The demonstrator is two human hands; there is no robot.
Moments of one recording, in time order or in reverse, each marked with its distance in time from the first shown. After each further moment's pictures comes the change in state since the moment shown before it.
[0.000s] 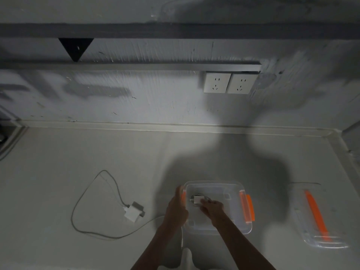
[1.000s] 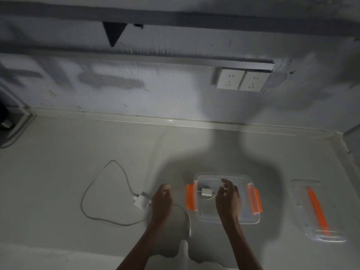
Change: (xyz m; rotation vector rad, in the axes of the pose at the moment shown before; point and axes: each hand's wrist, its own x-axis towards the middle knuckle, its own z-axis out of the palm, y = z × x) left_hand 0.002 -0.072 -0.041 -0.177 0.352 -0.015; right_hand -0.101 -0.020 0.021 -0.718 0.469 -0.770
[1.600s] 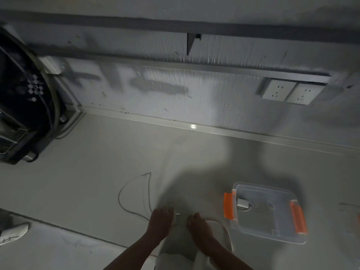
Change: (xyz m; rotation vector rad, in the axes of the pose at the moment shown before) left_hand 0.021 -0.133 -0.089 1.007 -0.347 0.354; right_hand -0.116 0.004 0.158 -0.603 -0.855 -0.559
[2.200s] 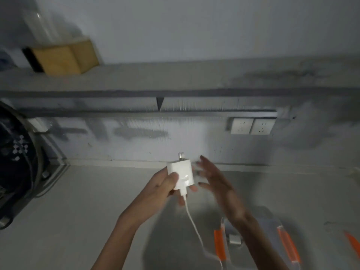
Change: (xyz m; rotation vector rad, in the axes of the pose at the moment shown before) left_hand -0.069 0.081 -0.346 -1.331 0.173 0.456; right_hand -0.079 -0.035 -0.311 1.322 0.460 -0.480
